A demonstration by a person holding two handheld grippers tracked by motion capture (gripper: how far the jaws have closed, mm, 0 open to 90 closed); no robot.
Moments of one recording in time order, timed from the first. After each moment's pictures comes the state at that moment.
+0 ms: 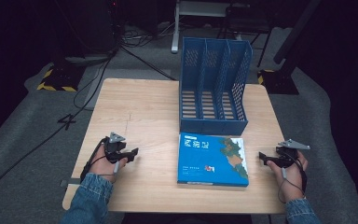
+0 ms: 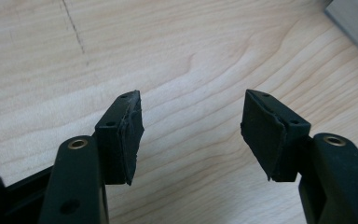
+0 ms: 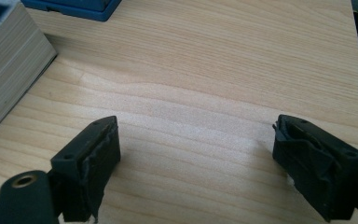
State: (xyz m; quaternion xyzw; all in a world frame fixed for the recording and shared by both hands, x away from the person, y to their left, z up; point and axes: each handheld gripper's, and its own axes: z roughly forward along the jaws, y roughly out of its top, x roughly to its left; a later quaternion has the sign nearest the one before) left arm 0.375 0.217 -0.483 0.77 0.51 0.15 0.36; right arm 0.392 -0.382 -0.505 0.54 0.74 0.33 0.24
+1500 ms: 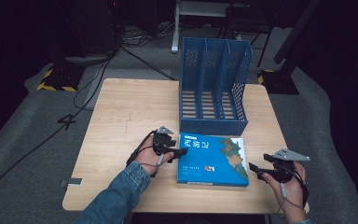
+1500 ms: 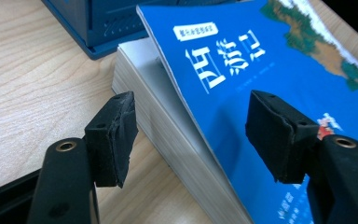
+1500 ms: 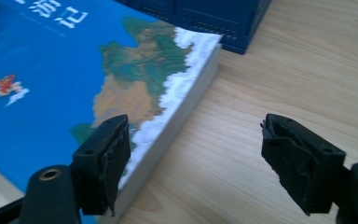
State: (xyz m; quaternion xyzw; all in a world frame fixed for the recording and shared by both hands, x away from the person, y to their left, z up) left arm 0.408 0.077 -0.474 0.80 0.43 0.00 0.43; right arm 0.328 -0.324 -0.455 0.46 0.78 0.38 0.20
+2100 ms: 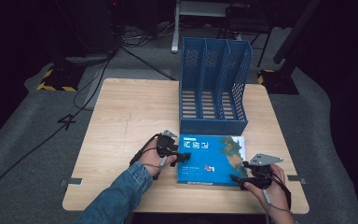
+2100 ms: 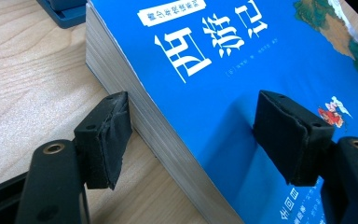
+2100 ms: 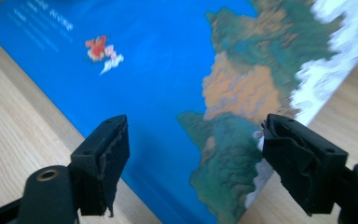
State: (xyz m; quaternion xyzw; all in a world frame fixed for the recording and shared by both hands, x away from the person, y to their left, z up) left arm 0.408 0.068 -0.488 0.81 0.43 -0.03 0.41; right arm 0.322 -0.270 -0.466 0.38 0.84 0.35 0.14
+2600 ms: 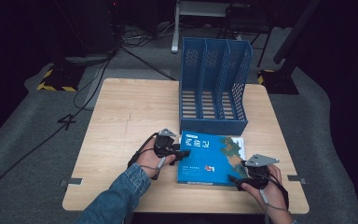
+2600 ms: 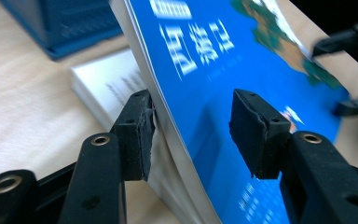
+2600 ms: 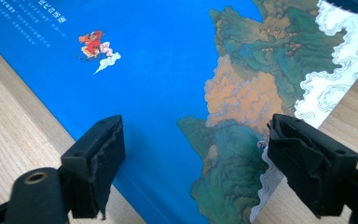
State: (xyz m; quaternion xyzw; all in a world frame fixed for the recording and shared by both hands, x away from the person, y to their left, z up) left arm 0.393 0.070 -0.468 0.81 0.40 -0.03 0.43; right arm 0.323 -0.265 -0.471 0.37 0.85 0.35 0.16
